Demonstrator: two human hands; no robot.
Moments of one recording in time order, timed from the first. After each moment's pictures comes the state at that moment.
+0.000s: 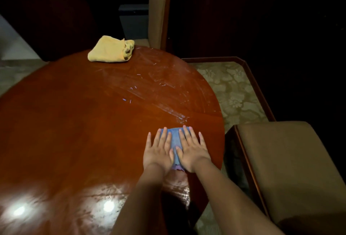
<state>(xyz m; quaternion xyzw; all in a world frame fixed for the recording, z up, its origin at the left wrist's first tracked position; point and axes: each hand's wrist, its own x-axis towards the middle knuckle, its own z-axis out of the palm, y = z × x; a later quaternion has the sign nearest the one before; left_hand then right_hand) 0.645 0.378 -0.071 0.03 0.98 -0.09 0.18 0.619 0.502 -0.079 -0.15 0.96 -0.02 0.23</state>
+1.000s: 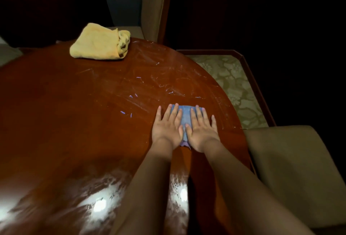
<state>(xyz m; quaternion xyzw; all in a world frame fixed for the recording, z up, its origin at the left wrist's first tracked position) 0.490 0.337 -0.084 0.11 0.98 -0.08 0.15 0.489 0.463 -0.083 -0.05 0.97 -0.04 0.22</state>
